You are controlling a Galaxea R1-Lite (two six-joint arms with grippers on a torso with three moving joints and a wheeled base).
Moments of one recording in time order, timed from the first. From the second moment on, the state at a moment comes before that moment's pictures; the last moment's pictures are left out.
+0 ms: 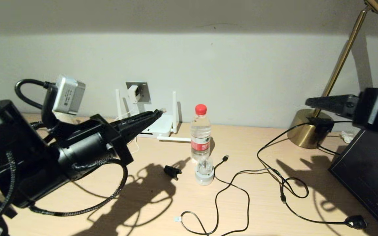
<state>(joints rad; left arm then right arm) -0.47 1.48 -0.55 -1.09 -0.31 -0.06 0.47 1.19 -1.02 0.07 -0.18 0.39</state>
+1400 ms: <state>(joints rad) -0.52 1.55 -0.35 -1.00 0.14 -0.36 0.01 0.03 -0.06 0.00 -0.11 0.00</state>
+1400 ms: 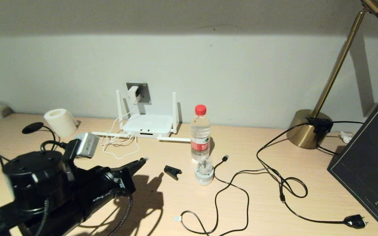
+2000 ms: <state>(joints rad) -0.34 1.95 -0.50 -1.27 0.21 -0.20 0.00 0.00 0.00 -0.07 0.02 -0.10</state>
